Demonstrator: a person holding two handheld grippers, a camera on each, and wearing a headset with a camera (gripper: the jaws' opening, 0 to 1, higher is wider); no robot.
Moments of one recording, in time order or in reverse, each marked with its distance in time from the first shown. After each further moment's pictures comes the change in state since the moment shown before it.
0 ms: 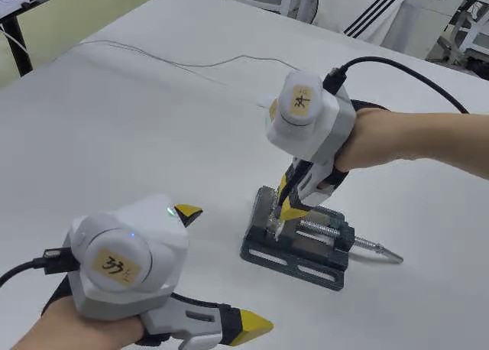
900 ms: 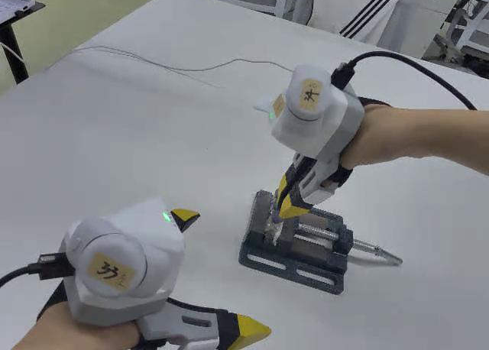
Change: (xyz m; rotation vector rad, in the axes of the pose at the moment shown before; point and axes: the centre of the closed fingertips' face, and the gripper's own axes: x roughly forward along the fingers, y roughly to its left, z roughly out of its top) left arm 0.000 0.003 0.003 0.002 0.010 -0.005; right arm -0.010 0.002 0.002 -0.014 -0.054 0.017
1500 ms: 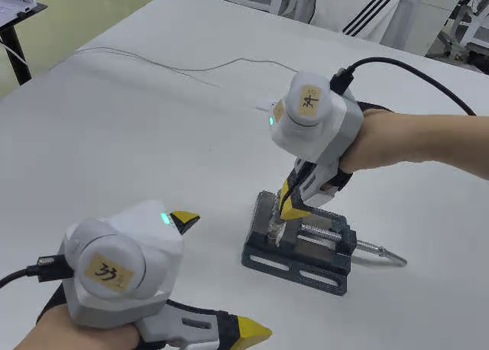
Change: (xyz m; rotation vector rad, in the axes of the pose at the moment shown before) left arm 0.000 0.000 -0.004 -0.006 0.014 -0.004; right arm 0.006 0.000 -0.001 0.013 0.003 -0.002
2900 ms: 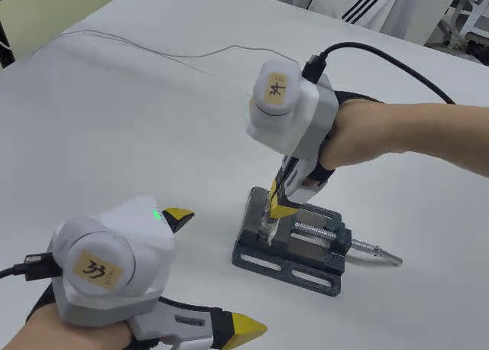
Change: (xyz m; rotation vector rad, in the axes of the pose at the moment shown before) left arm 0.015 0.008 -0.003 -0.043 0.002 -0.009; right arm 0.005 0.000 -0.001 0.068 0.073 0.064
